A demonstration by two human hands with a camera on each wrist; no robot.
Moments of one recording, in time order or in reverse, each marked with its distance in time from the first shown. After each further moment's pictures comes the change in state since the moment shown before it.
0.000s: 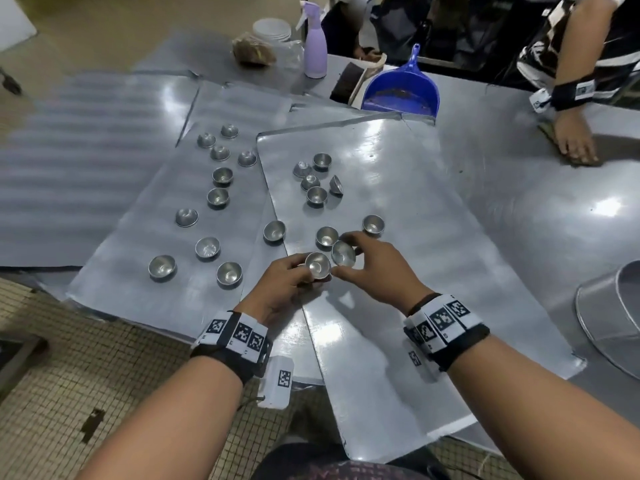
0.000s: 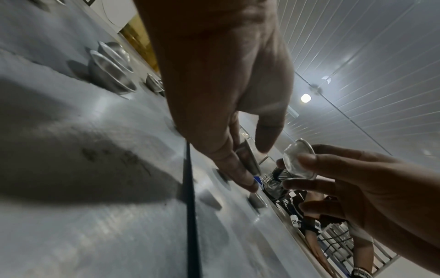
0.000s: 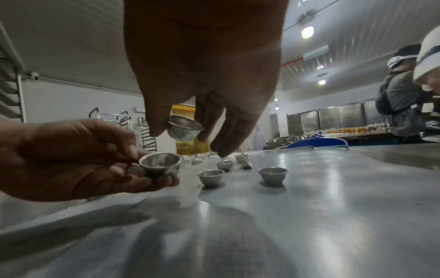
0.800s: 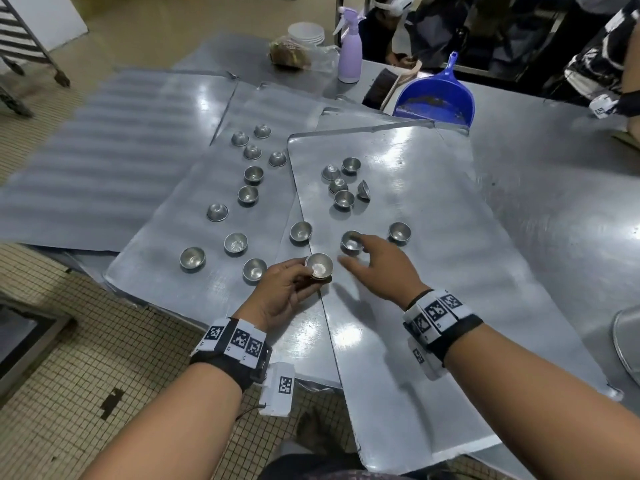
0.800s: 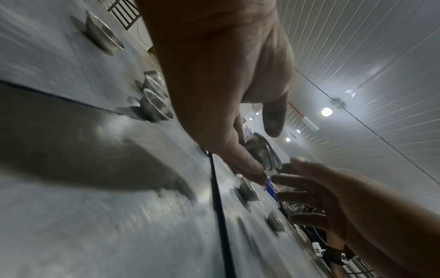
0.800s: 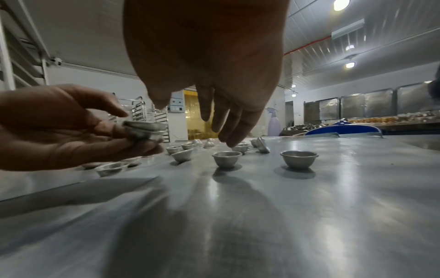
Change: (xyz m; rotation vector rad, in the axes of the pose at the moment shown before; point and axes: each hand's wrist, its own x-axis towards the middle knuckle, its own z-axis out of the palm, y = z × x) left_hand -0.016 0.008 -0.031 -0.303 0.144 0.026; right_hand 0.028 -0.013 0.022 -0.081 -0.016 -0.019
